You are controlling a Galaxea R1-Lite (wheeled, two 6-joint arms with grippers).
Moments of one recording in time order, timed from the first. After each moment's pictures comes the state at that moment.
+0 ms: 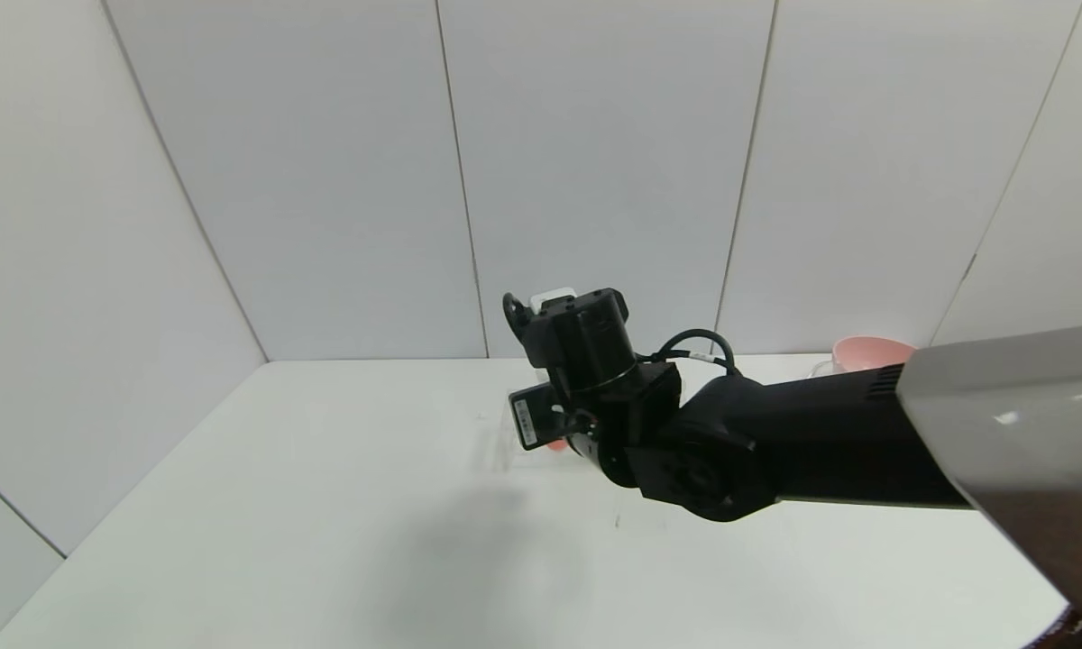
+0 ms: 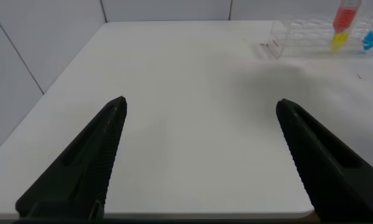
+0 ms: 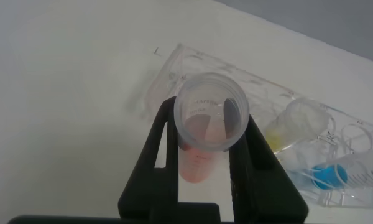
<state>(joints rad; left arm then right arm) 0.00 0.00 0.00 0.02 0.00 -0.02 0.82 2.22 -1.61 -0.16 -0.37 0.13</state>
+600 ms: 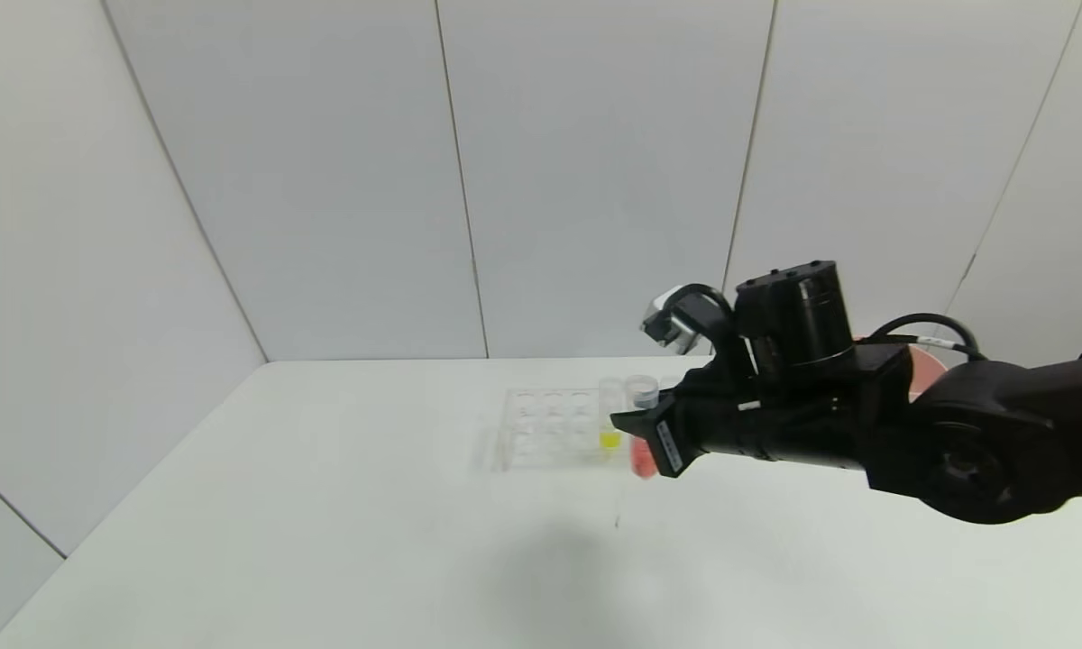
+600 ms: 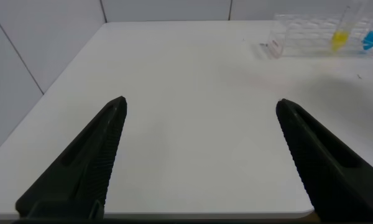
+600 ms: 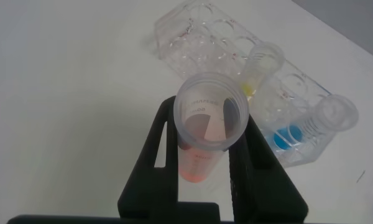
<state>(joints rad) 0.00 0.00 0.00 0.02 0.00 -0.02 0.63 1.91 -1.18 -0.25 0.11 -0.09</state>
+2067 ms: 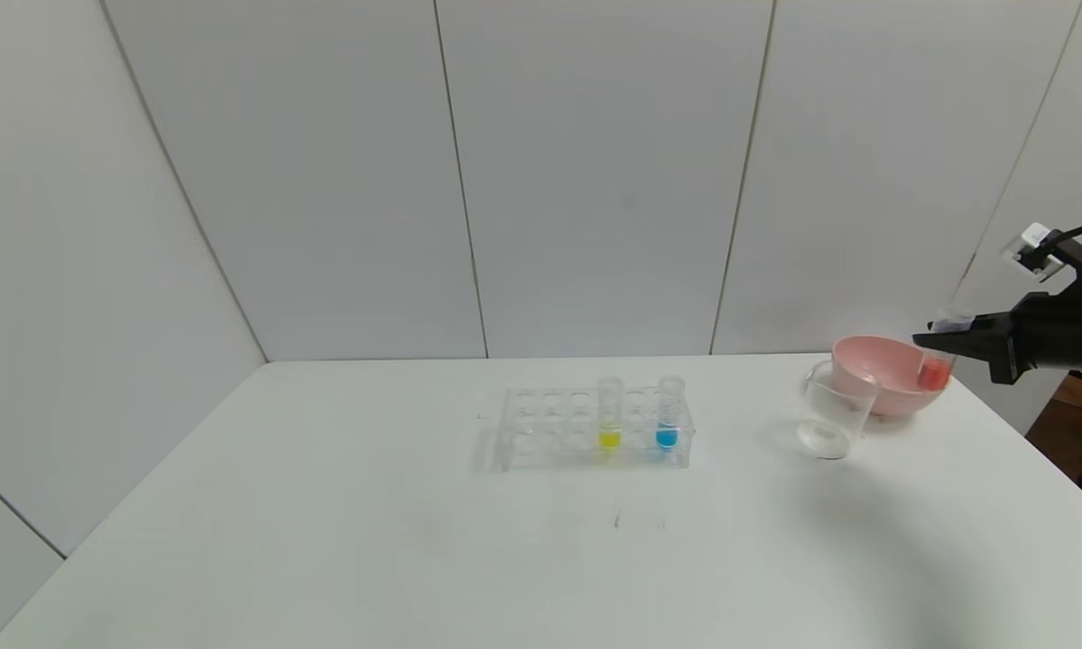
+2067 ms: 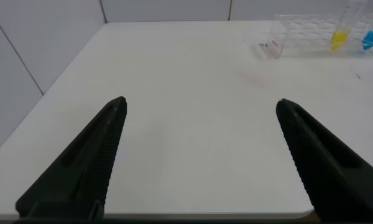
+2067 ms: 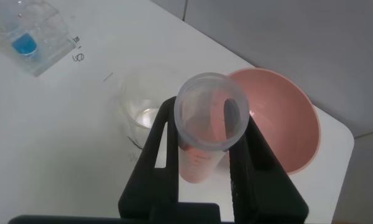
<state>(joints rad) 0.00 0.00 0.00 0.02 0.00 -0.02 -0.32 1.92 -1.32 -0.05 0.74 -0.57</state>
